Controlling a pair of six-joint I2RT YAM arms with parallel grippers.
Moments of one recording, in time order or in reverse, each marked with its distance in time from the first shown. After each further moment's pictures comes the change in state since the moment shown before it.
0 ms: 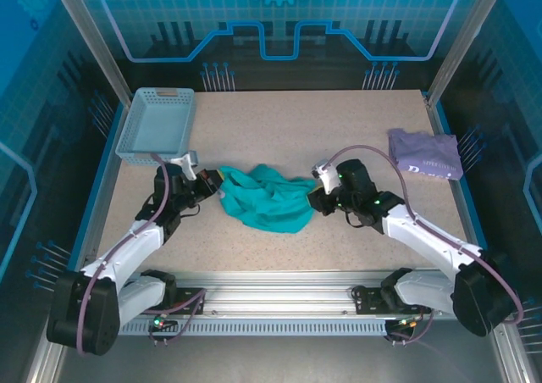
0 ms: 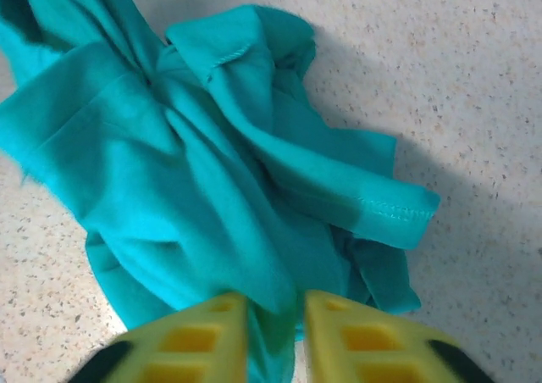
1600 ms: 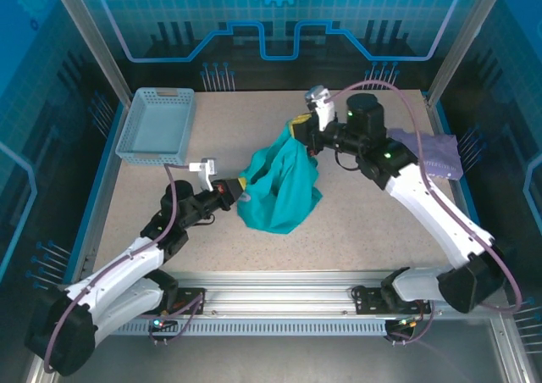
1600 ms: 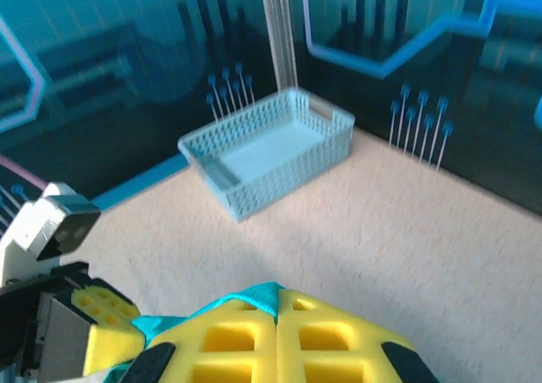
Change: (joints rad) left arm -0.276 -0.164 -0.066 0.151 -0.093 0.039; right arm -0.055 0.174 0.616 -0.019 -0.232 -0.013
